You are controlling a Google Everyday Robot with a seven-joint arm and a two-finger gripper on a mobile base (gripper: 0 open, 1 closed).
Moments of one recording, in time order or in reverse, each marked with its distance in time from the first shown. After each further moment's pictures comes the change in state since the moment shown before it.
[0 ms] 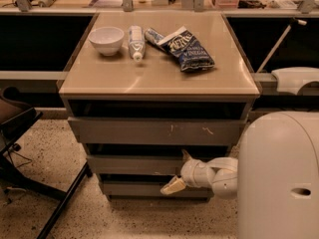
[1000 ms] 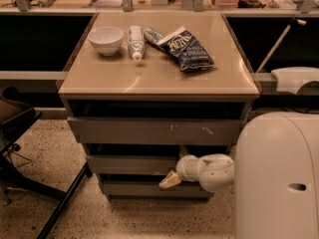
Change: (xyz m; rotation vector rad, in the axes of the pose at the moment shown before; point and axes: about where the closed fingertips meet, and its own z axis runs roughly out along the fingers) arm 0.005 -0.025 0.032 0.080 0.088 -0.076
